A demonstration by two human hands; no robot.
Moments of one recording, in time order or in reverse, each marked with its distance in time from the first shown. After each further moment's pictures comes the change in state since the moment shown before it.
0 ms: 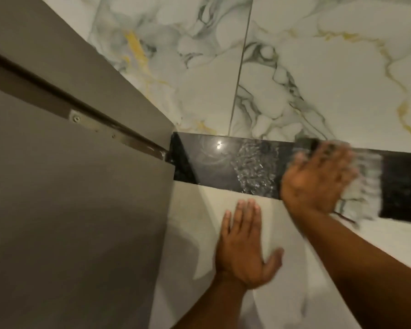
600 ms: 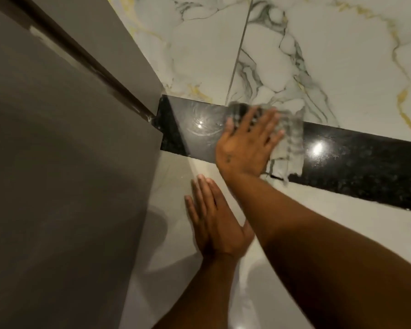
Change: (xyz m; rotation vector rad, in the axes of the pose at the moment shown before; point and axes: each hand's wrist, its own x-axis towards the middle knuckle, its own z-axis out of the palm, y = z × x) left_hand 0.003 0.010 0.009 -0.112 0.215 -0.560; right_hand -0.058 -0.108 0.013 -0.075 -0.173 -0.238
